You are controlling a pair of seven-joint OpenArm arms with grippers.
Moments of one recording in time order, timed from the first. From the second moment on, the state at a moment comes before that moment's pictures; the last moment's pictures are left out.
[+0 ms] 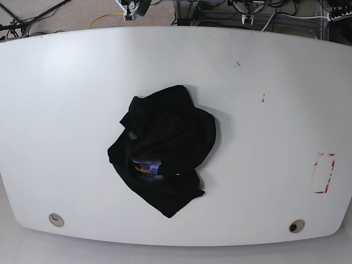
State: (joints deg) left arm 7.3 -5.7 3.0 10.9 -3.9 -4.6 1.4; right arm -13.5 3.4 -1.8 20.2 8.7 13.0 -1.0
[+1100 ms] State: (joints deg) left arm 11.9 -6.2 3.4 21.2 -4.0 -4.4 -0.3; right arm -18.4 3.5 -1.9 31.6 8.1 12.6 -1.4
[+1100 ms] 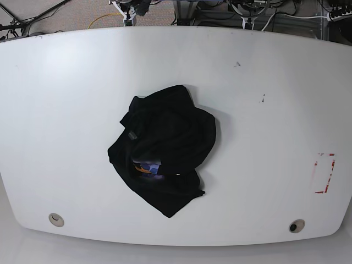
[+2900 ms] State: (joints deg) left arm 68.5 -12.0 -6.7 101.0 -4.2 -5.0 4.1; right arm -66.7 5.0 4.2 103.4 8.2 12.5 -7.6
